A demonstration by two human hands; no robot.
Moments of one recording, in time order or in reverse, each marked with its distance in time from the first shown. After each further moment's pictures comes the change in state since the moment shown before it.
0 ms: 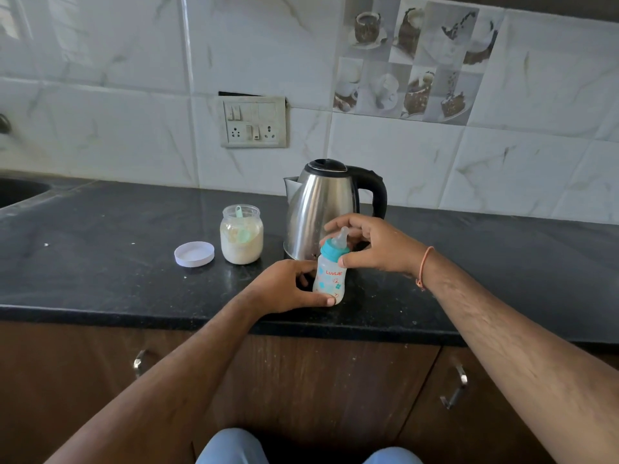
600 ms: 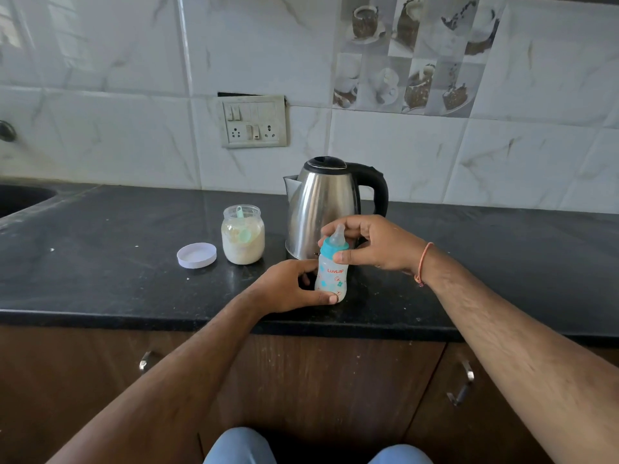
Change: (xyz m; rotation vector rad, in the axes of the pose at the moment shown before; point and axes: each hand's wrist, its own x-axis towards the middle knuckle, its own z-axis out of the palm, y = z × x) left_hand 0.003 -0.003 0.001 0.027 -0.032 -0.008; right_hand 0.005 0.008 0.001 0.013 -0.034 -0.057
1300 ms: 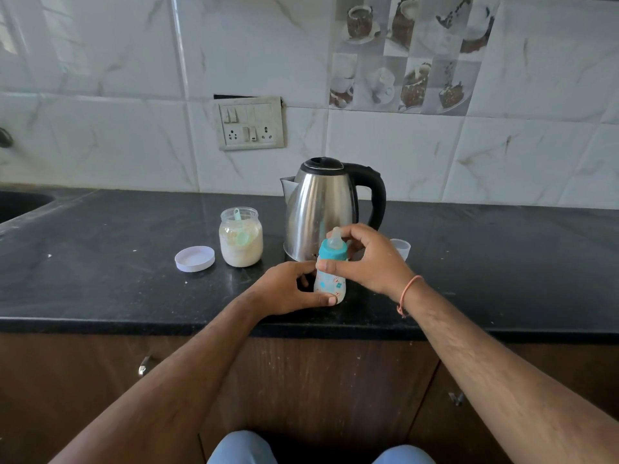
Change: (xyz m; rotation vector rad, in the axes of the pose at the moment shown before) left_hand 0.002 -0.006 0.002 -0.021 0.005 -0.005; right_hand -0.016 0.011 0.047 -0.068 0.395 0.035
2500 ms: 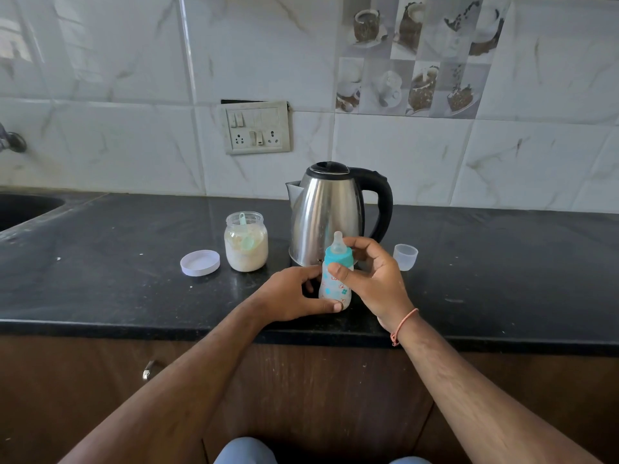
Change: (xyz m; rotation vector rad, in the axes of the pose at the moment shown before) left_hand 0.001 0.000 0.002 0.015 0.025 0.003; right_hand -0.017 0.019 0.037 0.532 0.199 0.078
